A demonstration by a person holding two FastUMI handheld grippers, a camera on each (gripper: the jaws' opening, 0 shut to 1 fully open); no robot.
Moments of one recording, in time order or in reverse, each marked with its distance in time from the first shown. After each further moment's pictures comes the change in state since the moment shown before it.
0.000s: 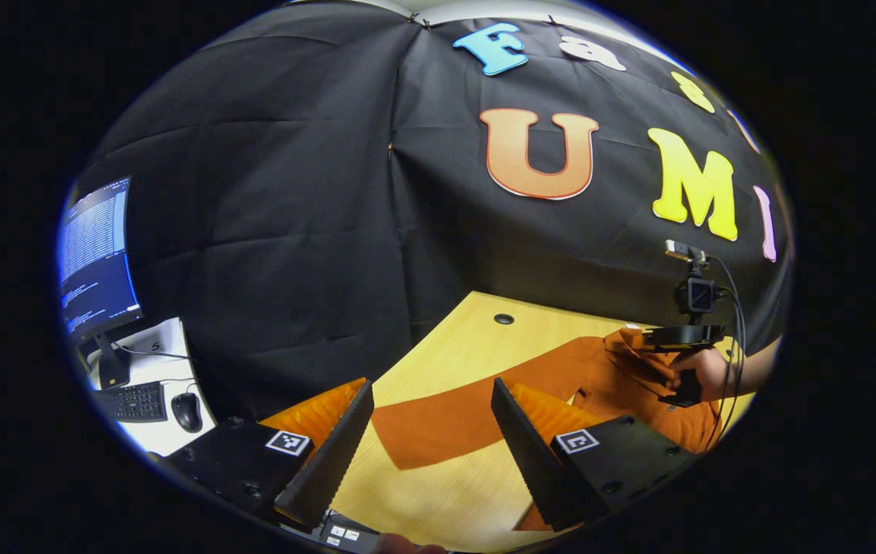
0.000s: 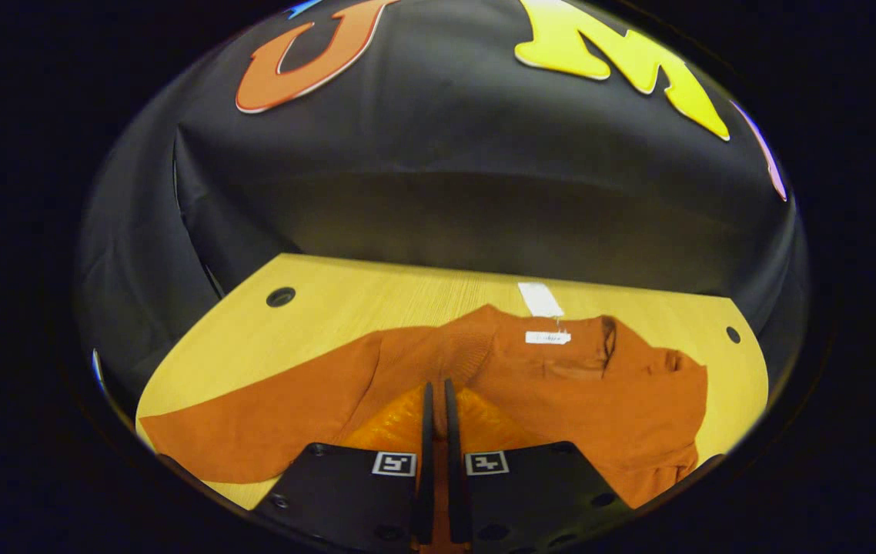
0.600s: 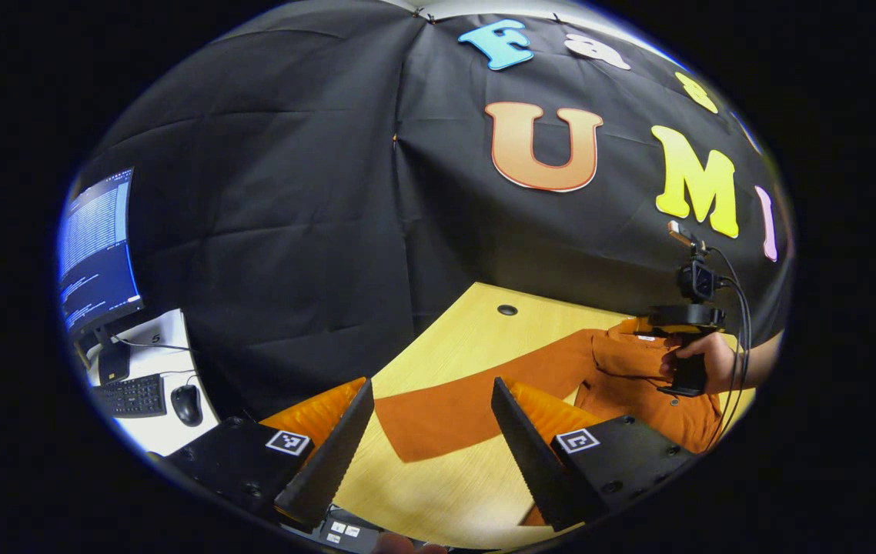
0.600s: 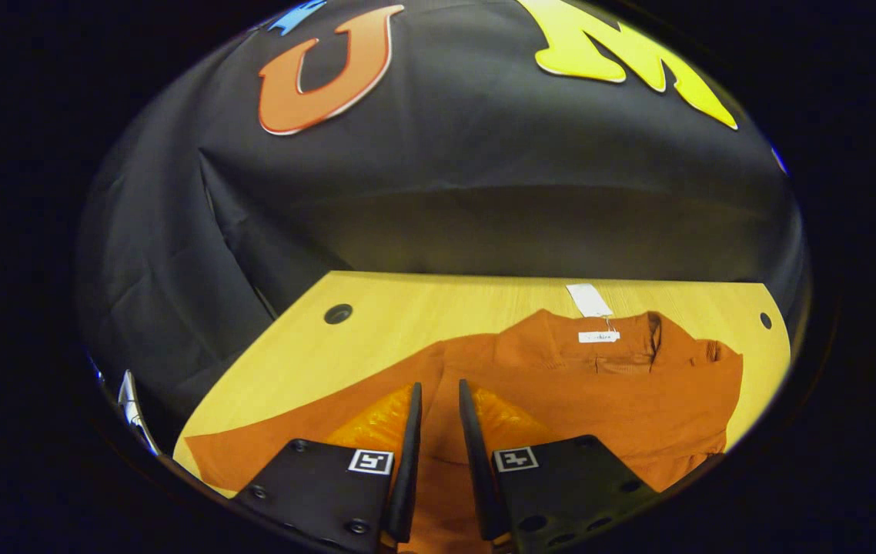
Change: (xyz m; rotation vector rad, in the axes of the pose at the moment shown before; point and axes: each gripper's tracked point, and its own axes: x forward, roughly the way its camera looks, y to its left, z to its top) left arm 0.011 -0.009 -0.005 -0.010 0.005 -0.026; right arm -0.050 0.044 0.034 0.036 -0.069 0.193
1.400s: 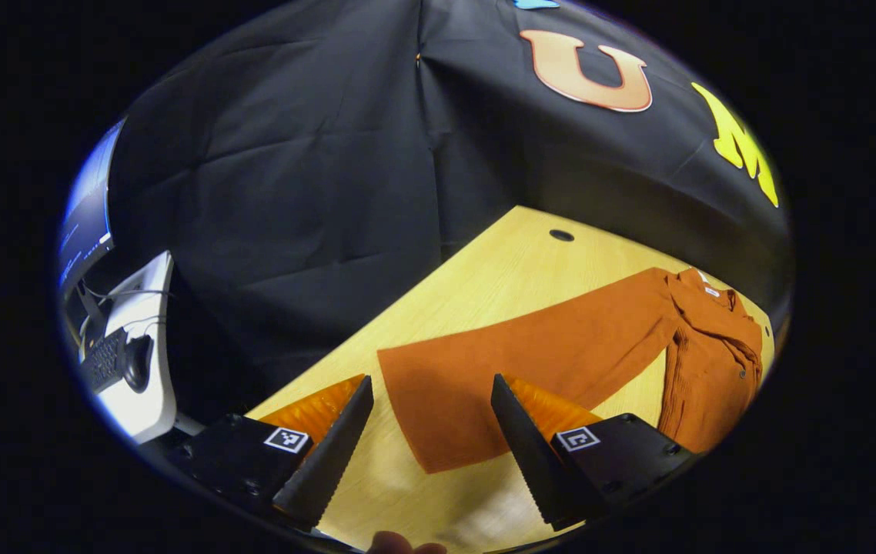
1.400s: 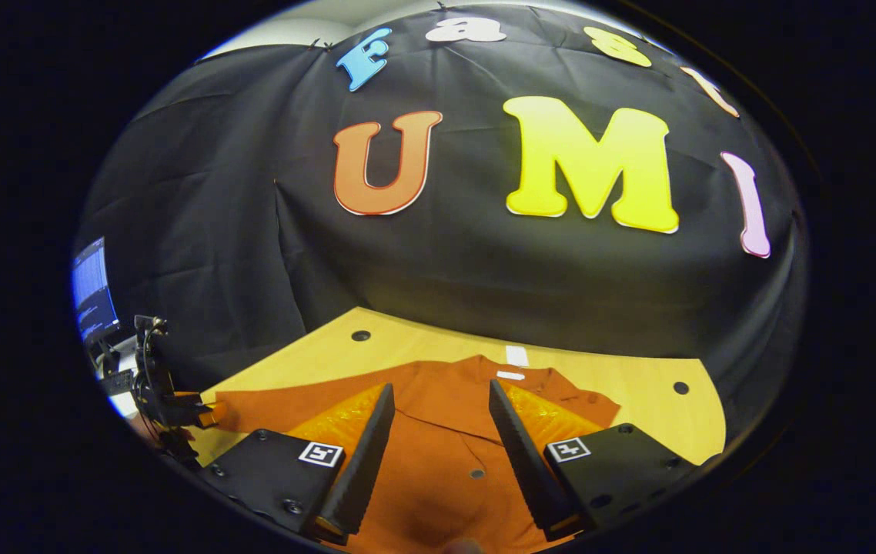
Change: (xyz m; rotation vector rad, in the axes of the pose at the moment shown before) left arm 0.099 0.043 -0.124 -0.040 0.270 0.117; right arm -0.247 -0.061 0.018 -0.197 -0.203 -0.013
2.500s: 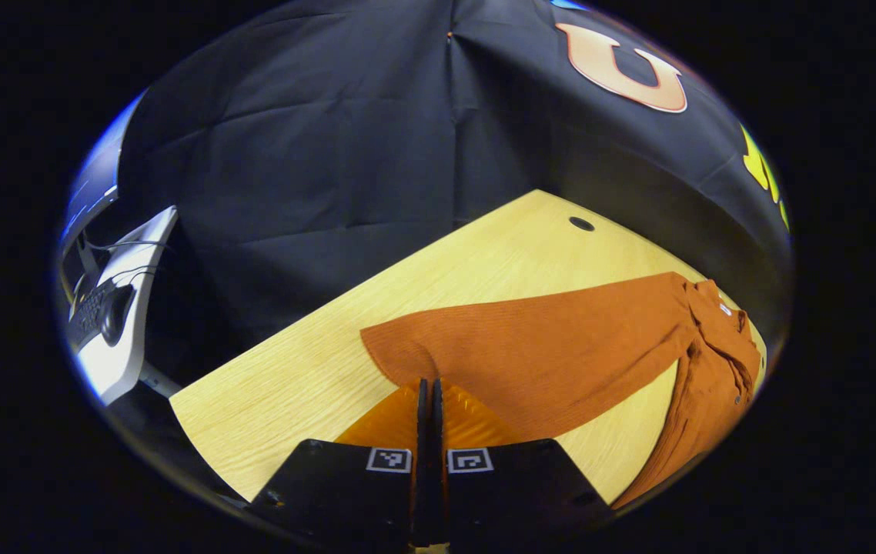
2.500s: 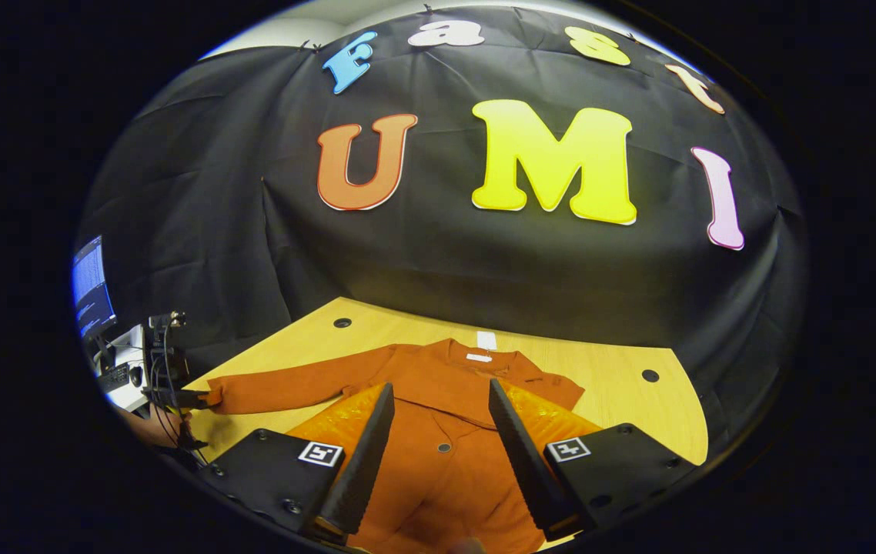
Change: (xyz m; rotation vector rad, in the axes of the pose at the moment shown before) left arm 0.015 -0.034 -0.012 -0.139 0.083 -0.075; right arm -0.039 -0.031 -0.014 0.025 0.008 -0.044
